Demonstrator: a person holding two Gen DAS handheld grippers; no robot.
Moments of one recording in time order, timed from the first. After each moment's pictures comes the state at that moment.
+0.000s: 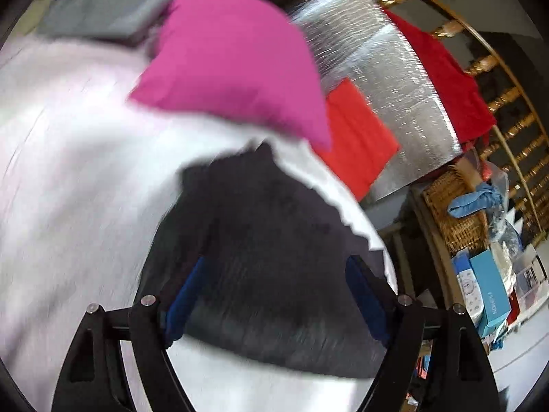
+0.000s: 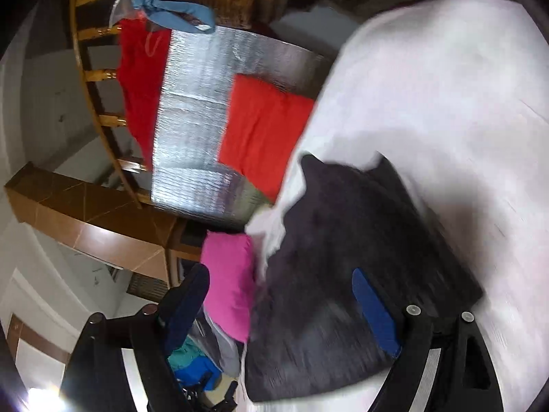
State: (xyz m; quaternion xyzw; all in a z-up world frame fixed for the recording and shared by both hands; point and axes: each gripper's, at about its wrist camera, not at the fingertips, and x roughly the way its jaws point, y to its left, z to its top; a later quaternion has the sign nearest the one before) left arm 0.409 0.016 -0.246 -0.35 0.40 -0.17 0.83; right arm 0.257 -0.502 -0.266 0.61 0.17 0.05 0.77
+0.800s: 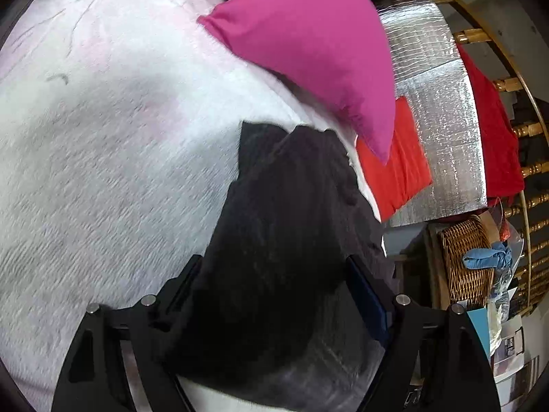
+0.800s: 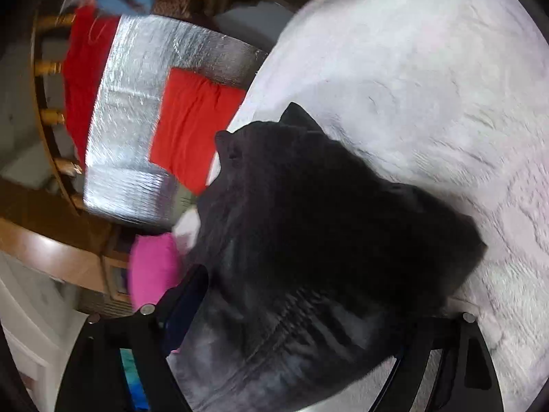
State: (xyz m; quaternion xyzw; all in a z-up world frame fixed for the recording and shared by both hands) left arm 0.441 0.024 -0.322 -0.45 0.42 -0.12 0.78; right arm 0.298 -0.475 -0.335 0.57 0.24 -0.07 0.79
